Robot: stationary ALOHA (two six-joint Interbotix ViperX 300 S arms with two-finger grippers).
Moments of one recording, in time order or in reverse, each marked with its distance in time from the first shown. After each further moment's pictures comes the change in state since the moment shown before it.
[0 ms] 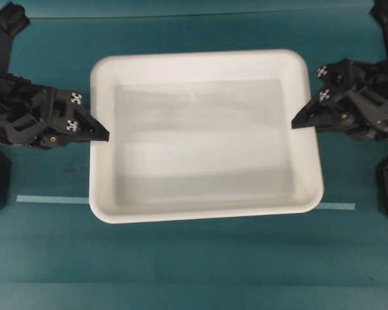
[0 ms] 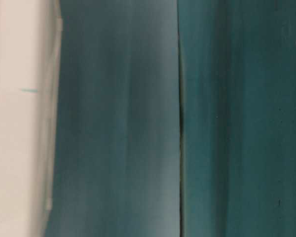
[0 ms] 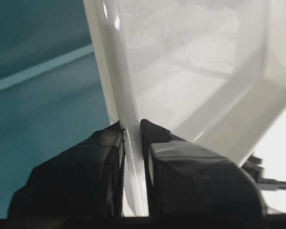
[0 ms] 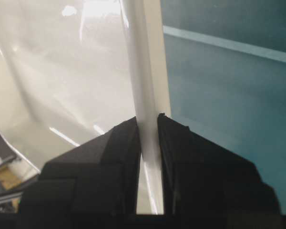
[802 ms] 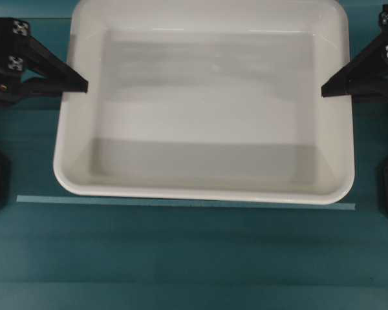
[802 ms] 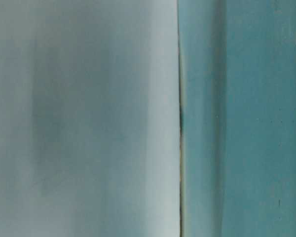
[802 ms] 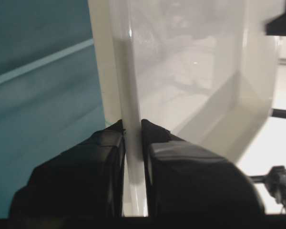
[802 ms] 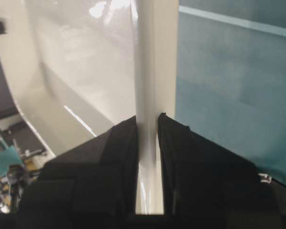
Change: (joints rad) left arm 0.038 -0.020 -0.290 0.008 0.179 0.028; right arm 0.112 0.014 -0.345 -0.160 0.202 0.158
